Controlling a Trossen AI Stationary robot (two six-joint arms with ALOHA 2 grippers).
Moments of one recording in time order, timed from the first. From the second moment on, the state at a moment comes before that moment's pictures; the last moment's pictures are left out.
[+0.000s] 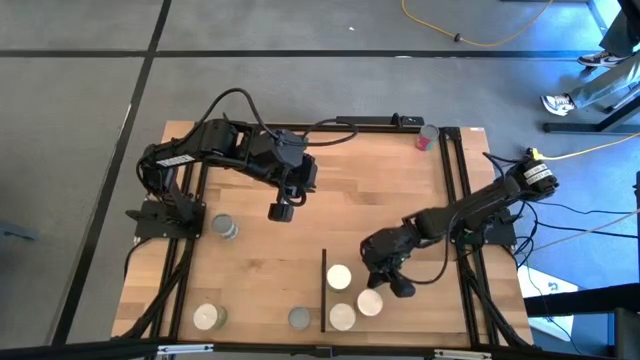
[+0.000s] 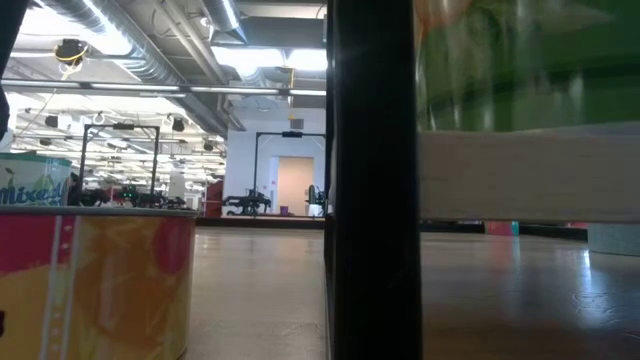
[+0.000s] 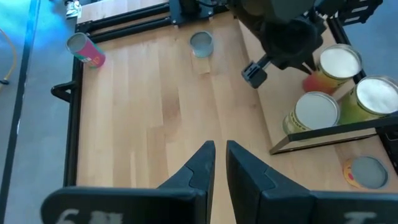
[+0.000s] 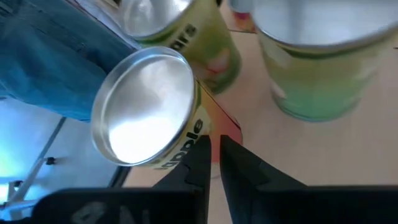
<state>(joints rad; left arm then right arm) -0.07 1.78 2.35 -1.37 -0.08 0.13 0.38 1.48 0.84 -0.14 -0.42 0.23</state>
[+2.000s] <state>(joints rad) -0.58 1.77 2.29 -1.57 -0.06 -1.05 0.36 1.37 1.42 -0.90 0.11 0.09</state>
